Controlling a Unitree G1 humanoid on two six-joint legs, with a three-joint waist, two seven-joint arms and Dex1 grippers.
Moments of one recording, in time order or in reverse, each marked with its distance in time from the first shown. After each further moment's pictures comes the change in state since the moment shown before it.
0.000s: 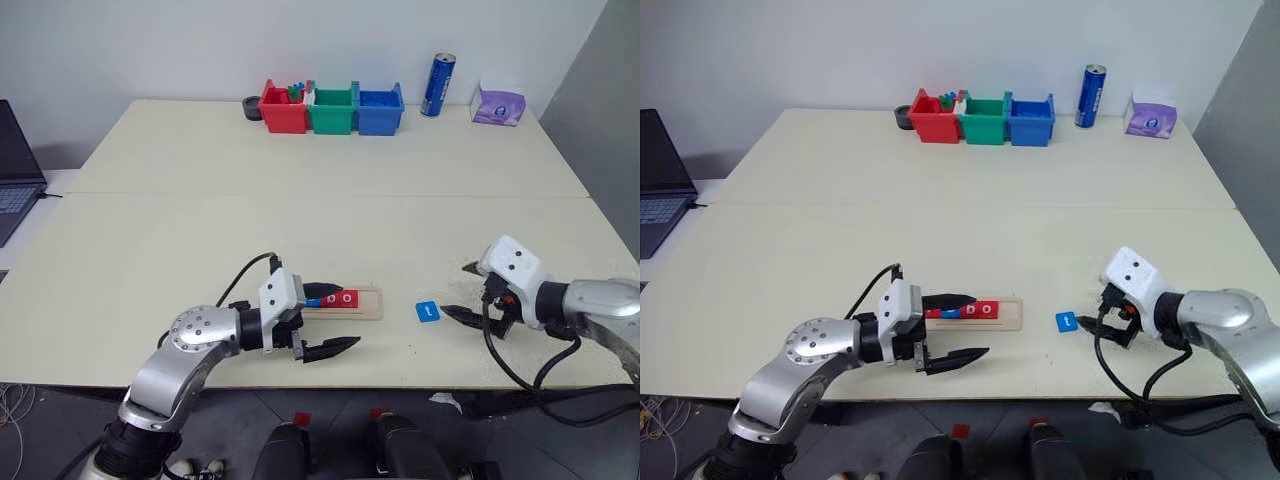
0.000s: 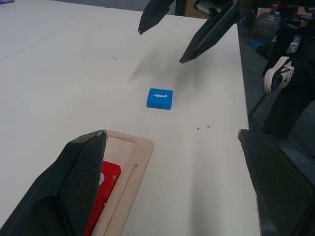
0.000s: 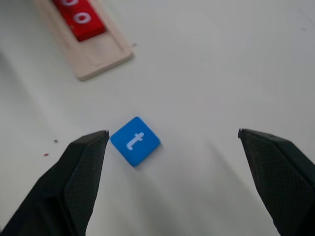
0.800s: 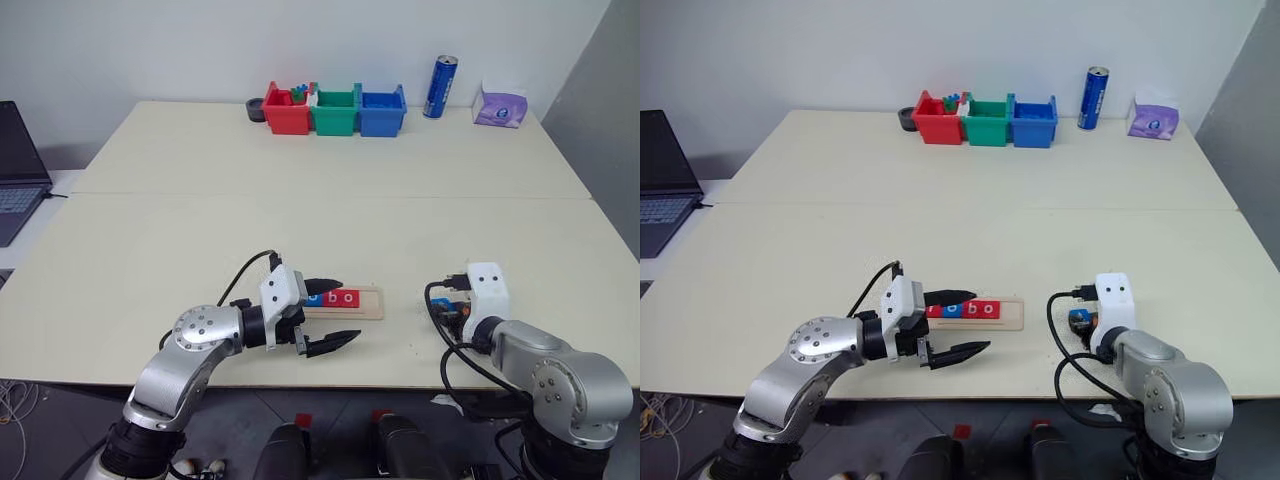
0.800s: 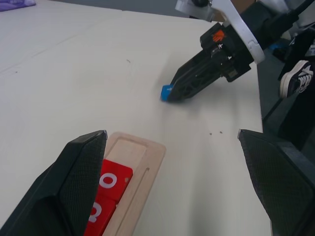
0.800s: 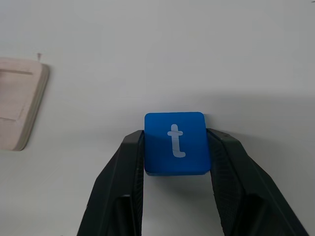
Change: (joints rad) left arm 0.004 -0.034 0.014 -0.043 0.012 0.055 0.078; right arm -0.033 0.788 -0.188 -0.275 -0.062 0.922 -0.759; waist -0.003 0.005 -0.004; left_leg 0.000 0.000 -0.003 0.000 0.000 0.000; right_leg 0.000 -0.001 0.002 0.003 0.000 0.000
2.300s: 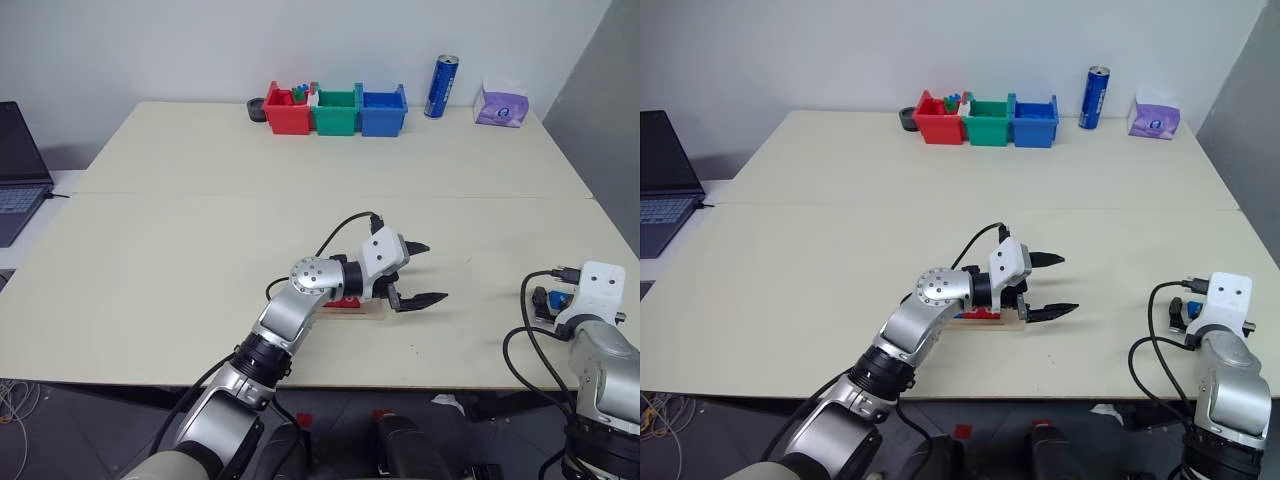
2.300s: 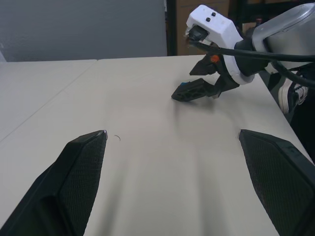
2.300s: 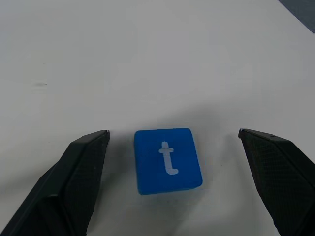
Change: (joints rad) left arm -0.453 -0.407 -0.242 0.575 0.219 -0.258 0.011; right arm 0.050 -0.104 -0.352 0.453 -0.240 -0.634 -0.102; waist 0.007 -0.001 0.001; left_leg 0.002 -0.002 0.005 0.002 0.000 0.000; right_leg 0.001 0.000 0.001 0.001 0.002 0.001
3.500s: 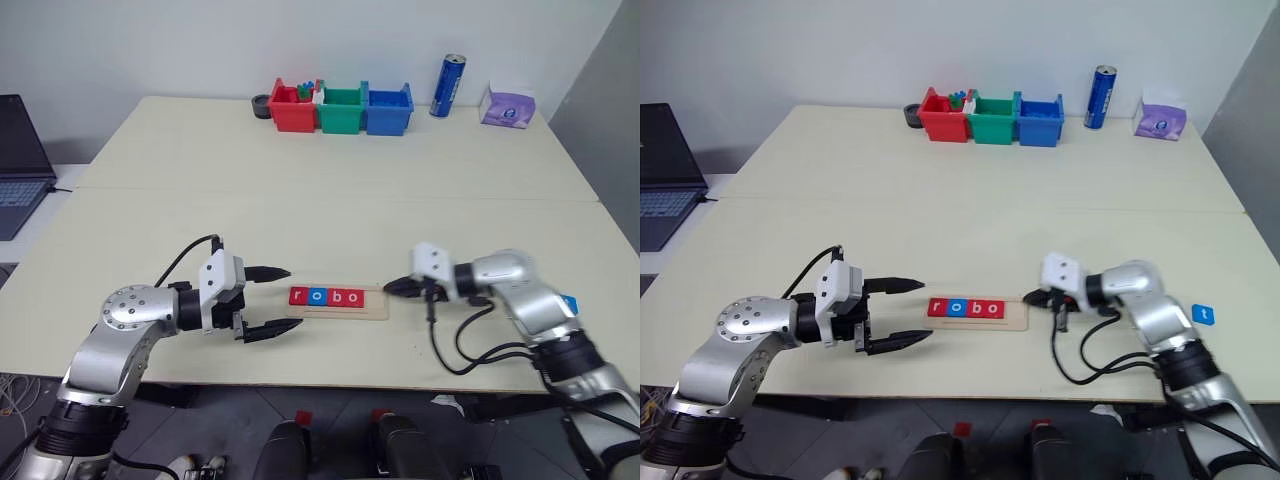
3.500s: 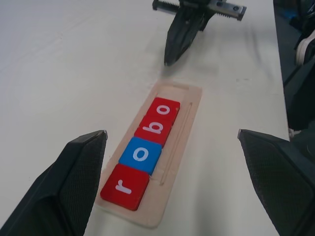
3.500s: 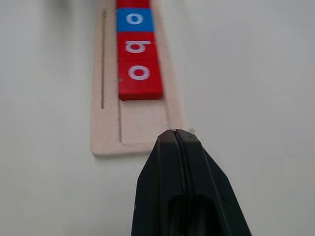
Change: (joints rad) left arm 0.410 0.585 0.391 -0.377 -0.275 0.125 -0.200; right arm -0.331 -0.380 0.686 0.300 0.055 -0.620 1.120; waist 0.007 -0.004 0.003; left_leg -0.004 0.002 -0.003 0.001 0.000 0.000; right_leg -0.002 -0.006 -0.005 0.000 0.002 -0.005
